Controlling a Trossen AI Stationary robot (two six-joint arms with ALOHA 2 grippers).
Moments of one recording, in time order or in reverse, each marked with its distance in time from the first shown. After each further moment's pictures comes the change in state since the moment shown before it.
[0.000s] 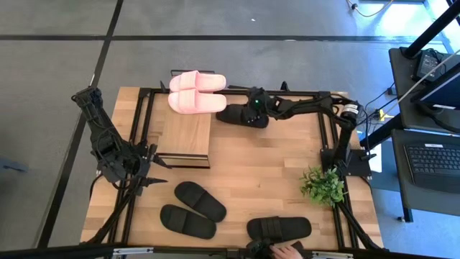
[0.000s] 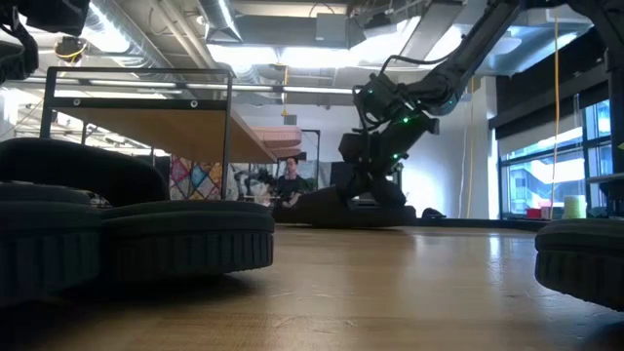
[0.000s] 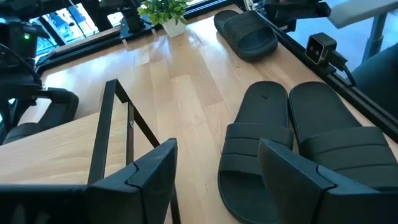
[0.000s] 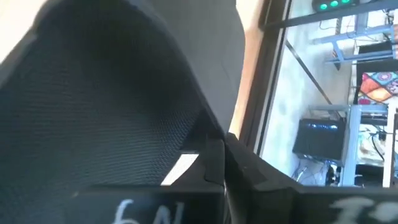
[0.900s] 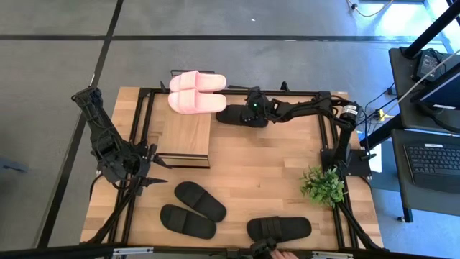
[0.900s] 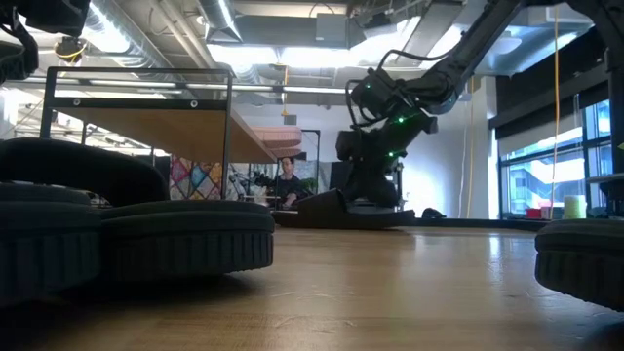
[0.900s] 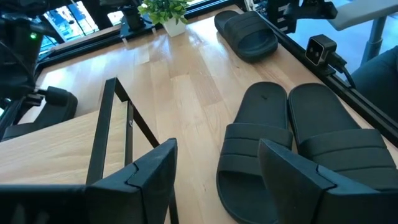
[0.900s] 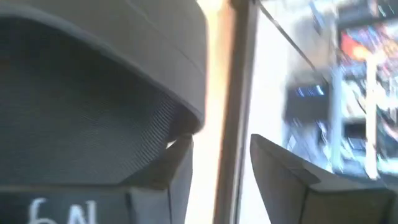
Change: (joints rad) left arm 0.000 0.000 0.000 0.000 0.000 -0.015; right arm 0.054 -0.004 -0.004 0.043 0.212 0.159
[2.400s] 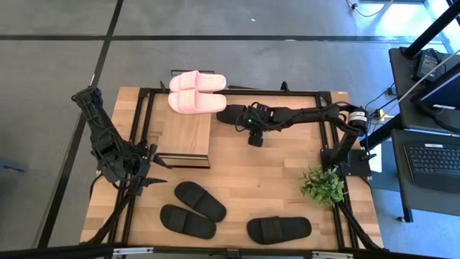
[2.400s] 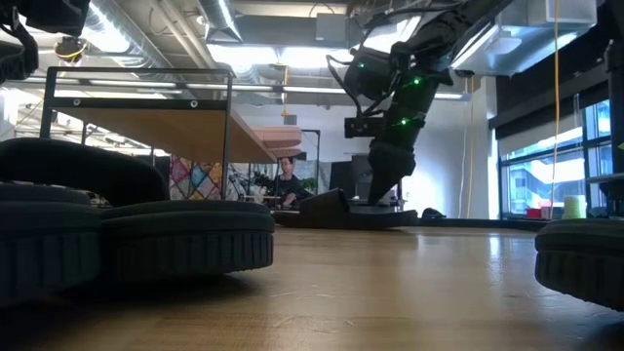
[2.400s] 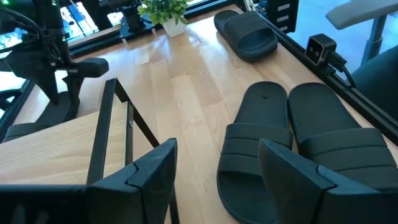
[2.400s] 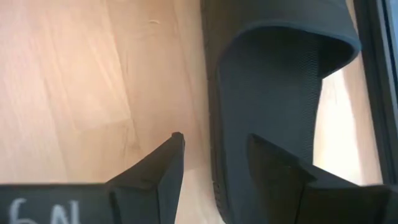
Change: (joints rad) left arm 0.000 0.000 0.000 0.000 0.000 0.006; right arm 0.171 -0.097 0.108 -0.642 -0.132 0.773
